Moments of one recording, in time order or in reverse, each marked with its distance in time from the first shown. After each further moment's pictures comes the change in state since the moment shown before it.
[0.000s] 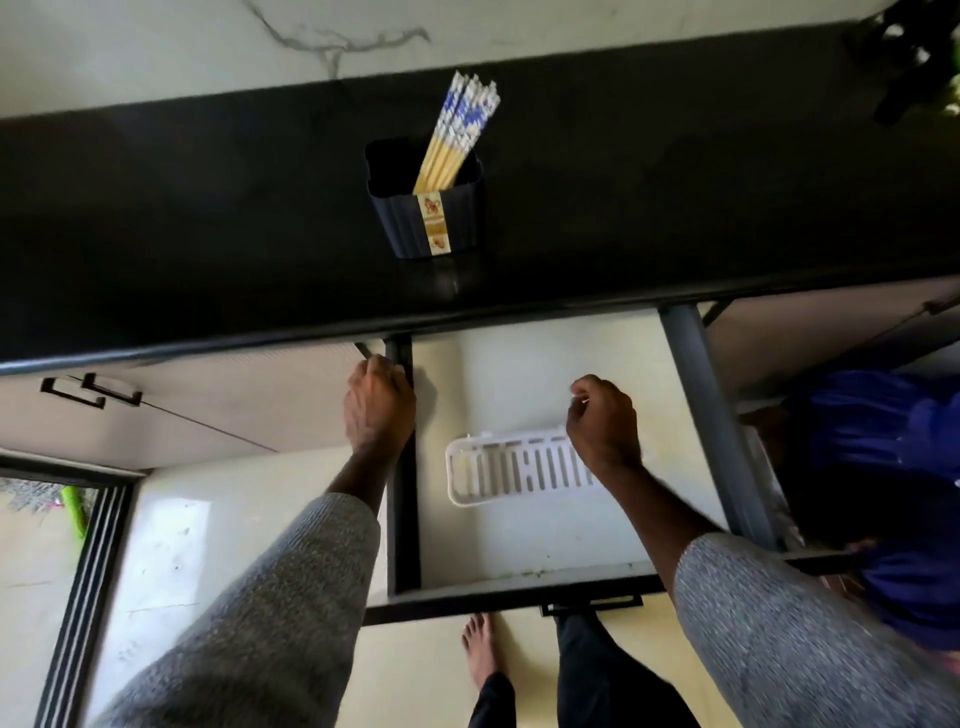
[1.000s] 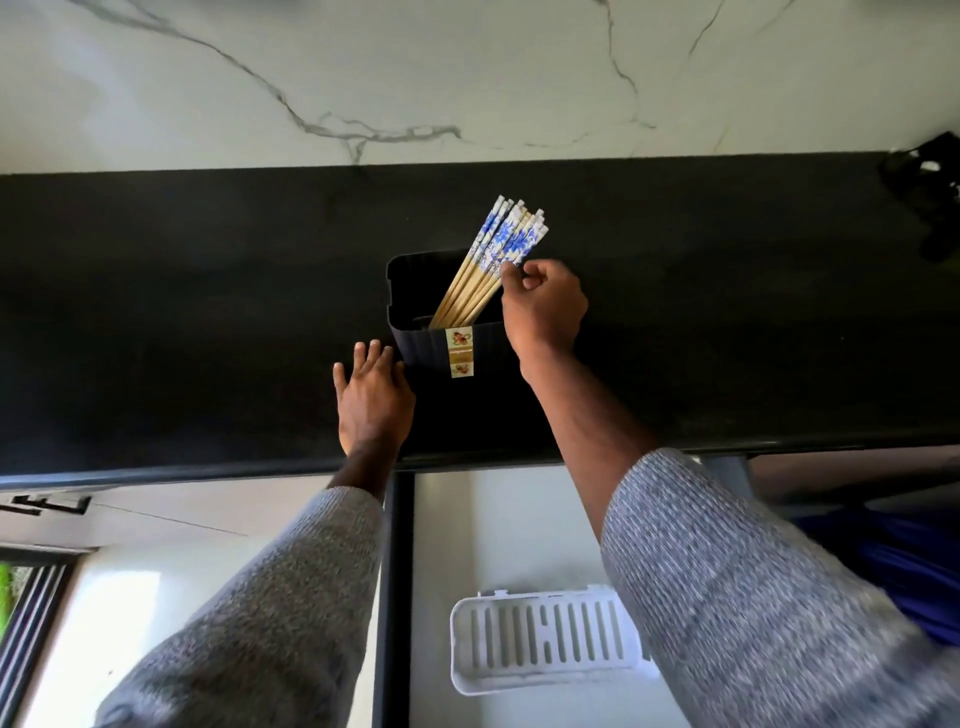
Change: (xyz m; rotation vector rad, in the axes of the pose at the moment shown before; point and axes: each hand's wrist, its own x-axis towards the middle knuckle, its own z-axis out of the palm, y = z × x) left_hand 0.200 0.025 0.033 0.139 0.004 0.177; right_hand 0.251 -0.220 0.024 0.499 0.185 0.214
